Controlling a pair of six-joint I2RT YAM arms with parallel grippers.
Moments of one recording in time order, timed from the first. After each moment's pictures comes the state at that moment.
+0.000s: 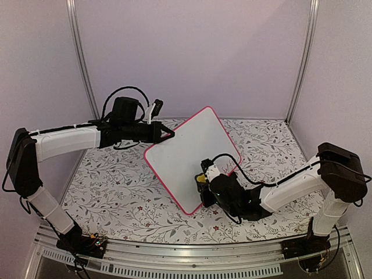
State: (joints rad) left arm -0.59 1.60 1.15 -0.05 0.43 -0.40; right arm 1.20 1.75 0.74 0.47 0.59 0.36
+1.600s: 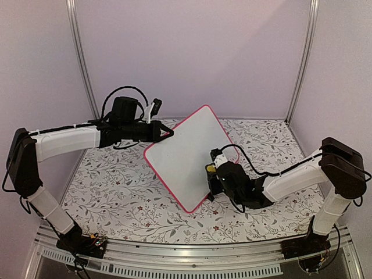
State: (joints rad) left arm -0.59 1.60 1.15 -0.04 0.41 -0.41; right arm 1.06 1.74 0.76 0.43 0.59 0.33
